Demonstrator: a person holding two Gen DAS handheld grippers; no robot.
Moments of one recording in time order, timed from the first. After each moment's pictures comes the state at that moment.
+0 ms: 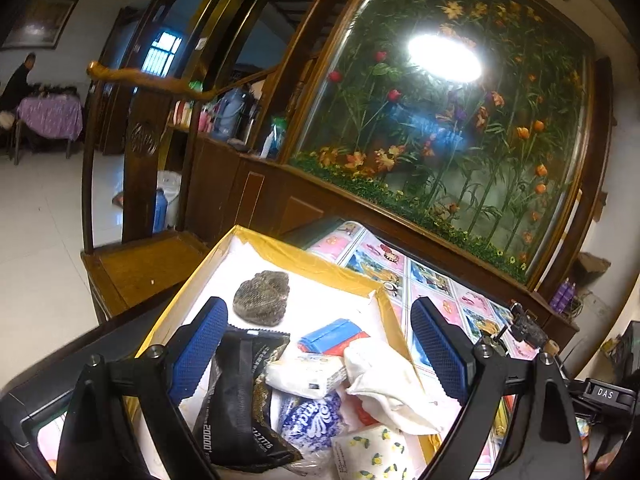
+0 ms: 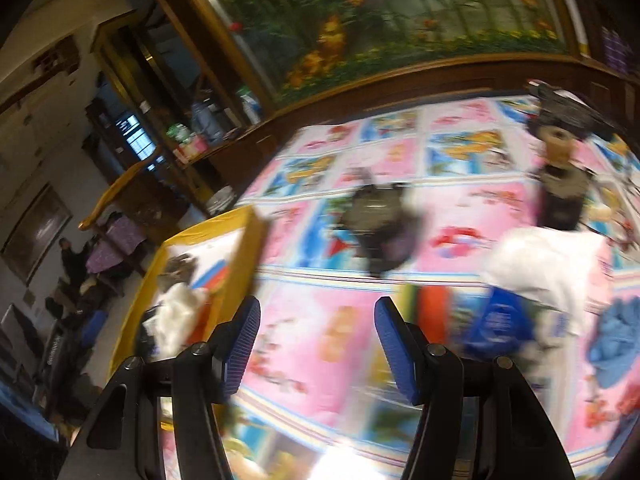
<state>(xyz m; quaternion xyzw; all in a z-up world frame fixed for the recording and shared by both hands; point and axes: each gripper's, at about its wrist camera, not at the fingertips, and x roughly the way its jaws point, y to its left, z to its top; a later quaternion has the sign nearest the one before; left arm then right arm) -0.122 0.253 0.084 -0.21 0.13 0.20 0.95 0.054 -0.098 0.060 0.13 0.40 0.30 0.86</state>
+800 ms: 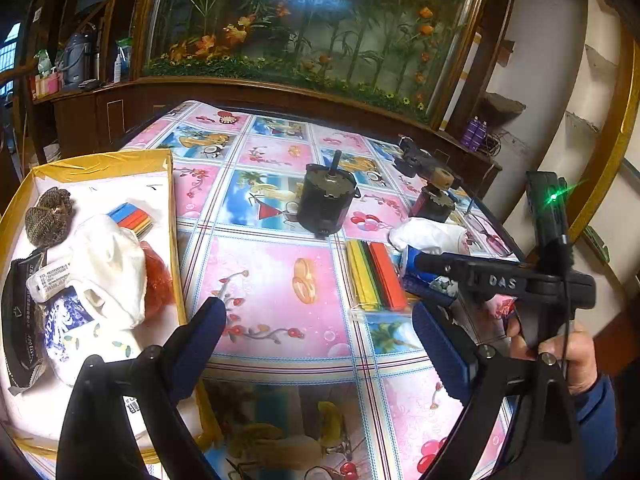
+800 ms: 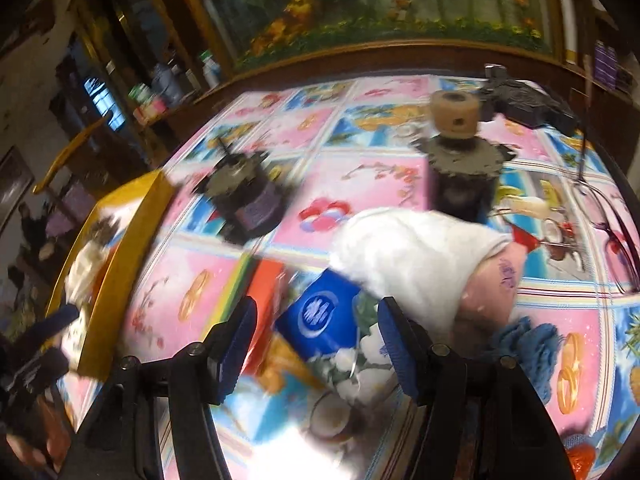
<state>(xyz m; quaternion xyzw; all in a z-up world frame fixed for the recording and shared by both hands) -0.044 0.095 0.067 -0.12 0.35 -0.04 0.93 0.086 -0.136 0.033 0.01 0.44 0.30 0.85</state>
